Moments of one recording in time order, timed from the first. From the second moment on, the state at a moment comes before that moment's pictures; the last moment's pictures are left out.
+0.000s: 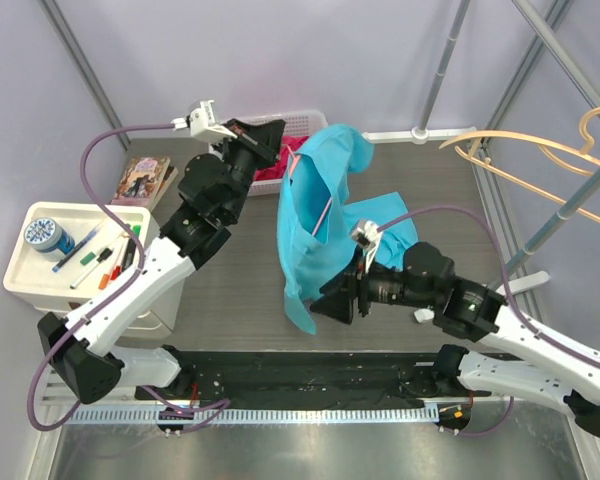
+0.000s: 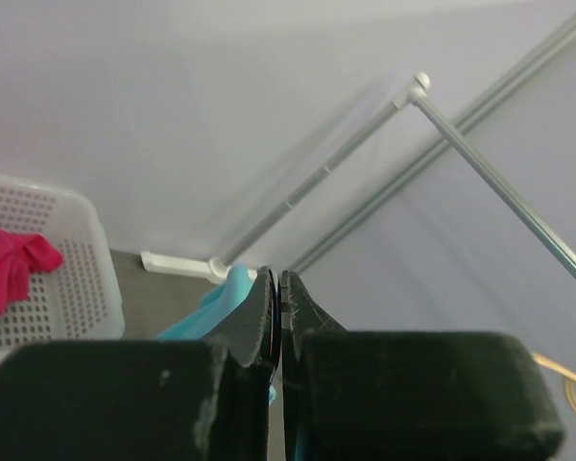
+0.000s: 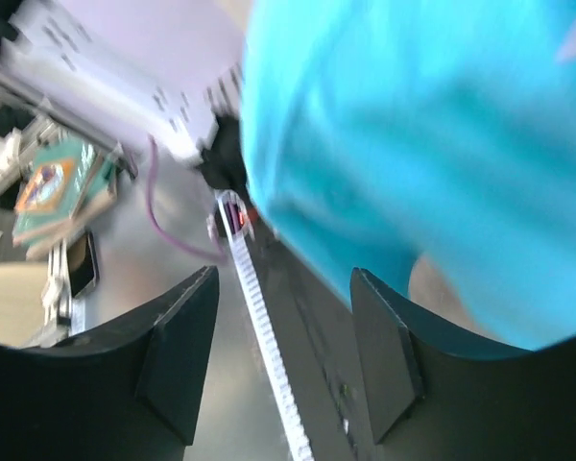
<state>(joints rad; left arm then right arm) -0.70 1.29 1.31 0.26 -0.42 -0.65 1.01 0.79 0.79 -0.24 -0.31 0.49</state>
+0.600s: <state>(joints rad) -0.70 1.17 1.26 0.10 -0.12 -0.76 0.98 1.12 1.16 -0.27 -0.31 0.31</state>
